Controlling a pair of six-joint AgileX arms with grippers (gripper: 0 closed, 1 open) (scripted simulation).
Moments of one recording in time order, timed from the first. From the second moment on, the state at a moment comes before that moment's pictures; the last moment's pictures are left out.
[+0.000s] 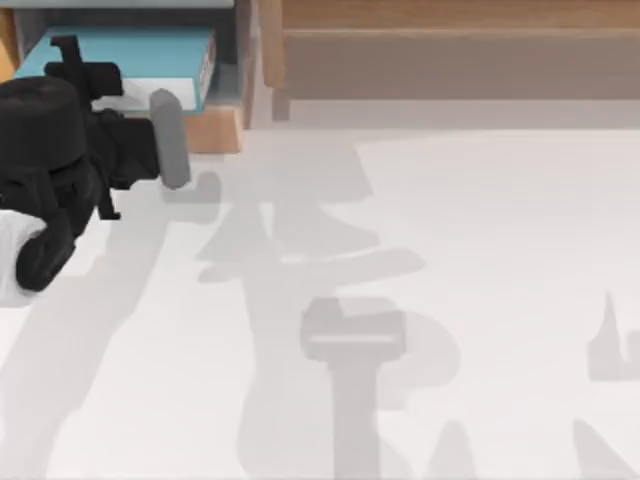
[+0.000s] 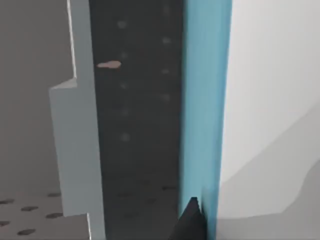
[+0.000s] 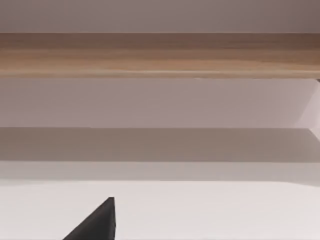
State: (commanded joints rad) left arm -0.24 1.76 0.73 0.77 -0.18 1.53; right arm 0.00 0.00 0.00 0.00 0.00 0.00
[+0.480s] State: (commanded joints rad) left arm -0.23 1.79 0.75 0.77 -0.17 1.53; right arm 0.00 0.00 0.00 0.00 0.00 0.00
